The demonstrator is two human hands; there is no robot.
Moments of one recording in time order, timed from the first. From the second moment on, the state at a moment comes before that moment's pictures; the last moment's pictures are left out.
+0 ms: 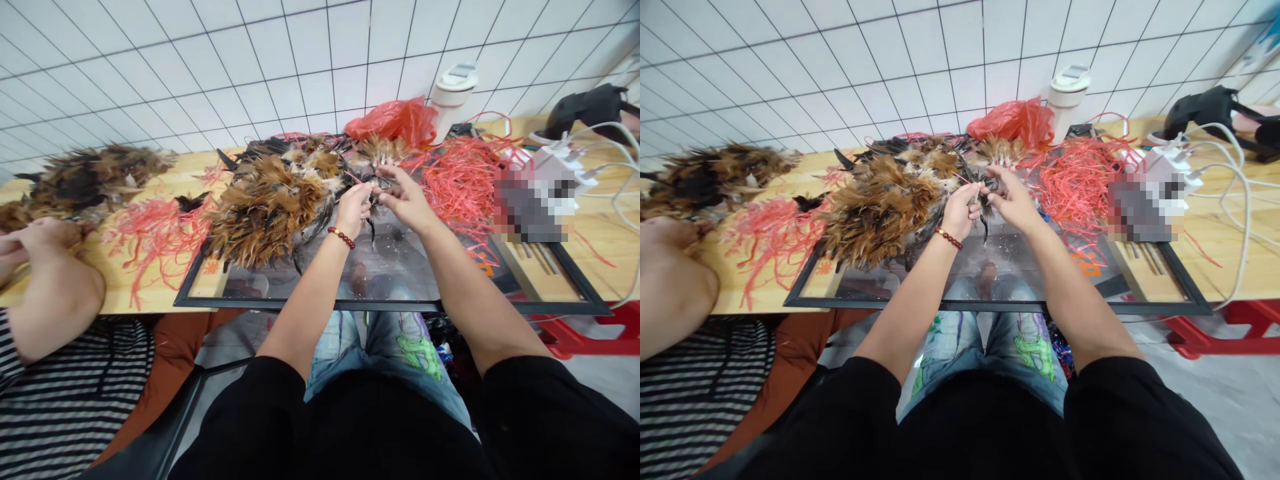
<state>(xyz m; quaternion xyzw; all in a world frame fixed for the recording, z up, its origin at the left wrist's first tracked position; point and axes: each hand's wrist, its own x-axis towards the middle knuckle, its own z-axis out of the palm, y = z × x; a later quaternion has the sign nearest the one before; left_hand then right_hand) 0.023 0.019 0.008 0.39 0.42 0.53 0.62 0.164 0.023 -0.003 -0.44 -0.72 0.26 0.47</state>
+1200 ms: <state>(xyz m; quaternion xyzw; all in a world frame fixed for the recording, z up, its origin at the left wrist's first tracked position) 0.023 0.023 0.002 0.40 0.49 0.52 0.57 0.160 0.015 0.007 -0.51 -0.71 0.18 0.45</state>
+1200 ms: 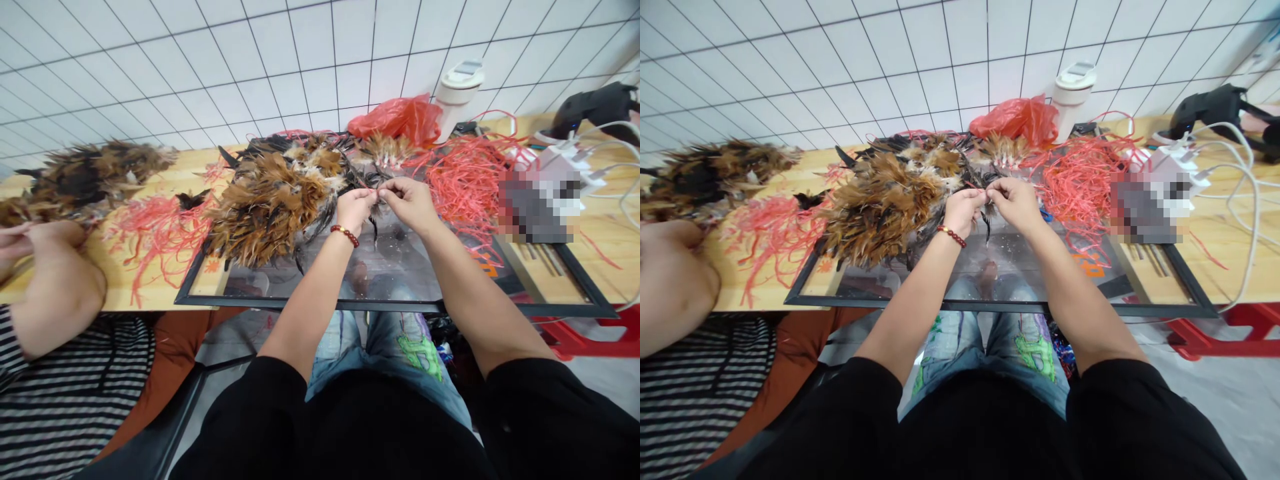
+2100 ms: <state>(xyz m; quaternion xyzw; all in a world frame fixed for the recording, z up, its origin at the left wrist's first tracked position) 0.019 0.013 0.017 0.46 0.36 0.42 0.70 0.165 0.020 0.011 -0.41 -0.55 0.41 0.60</state>
